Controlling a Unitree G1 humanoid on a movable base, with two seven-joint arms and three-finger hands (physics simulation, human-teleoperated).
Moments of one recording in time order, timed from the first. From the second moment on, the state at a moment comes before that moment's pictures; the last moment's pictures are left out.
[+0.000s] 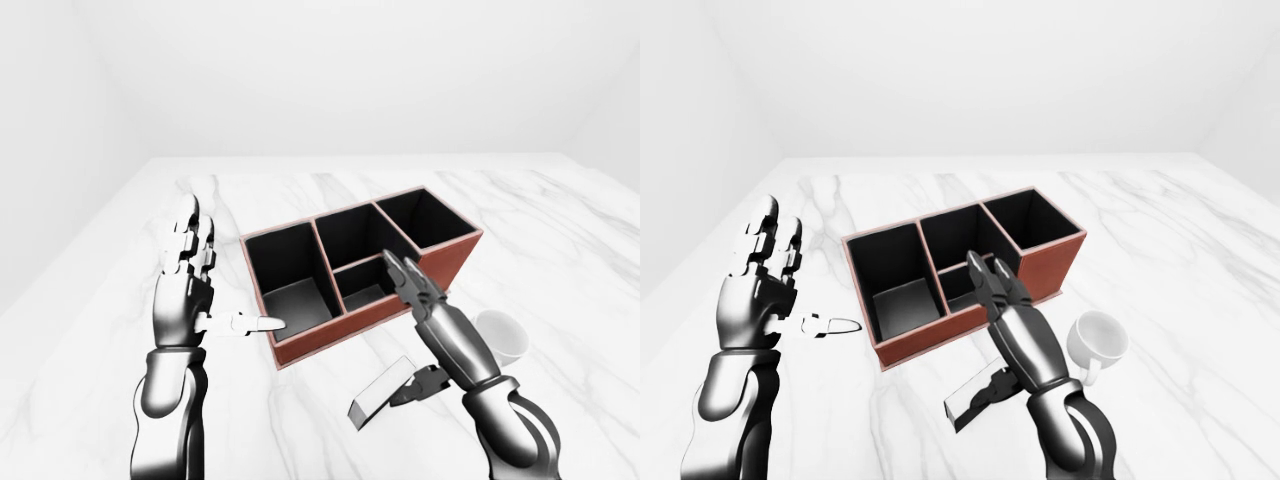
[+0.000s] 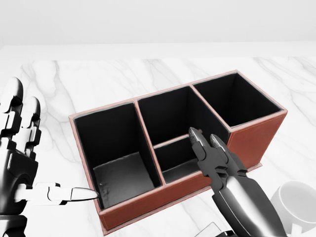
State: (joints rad) left arm 0.06 0.04 0.13 -0.54 -0.03 0.09 -0.13; right arm 0.31 -0.05 0.09 -0.77 -0.81 0.07 0.49
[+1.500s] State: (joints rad) left arm 0.07 0.03 0.12 -0.54 -0.03 0.09 -0.13; right arm 0.36 -0.09 0.18 -0.54 -0.88 -0.05 0.33
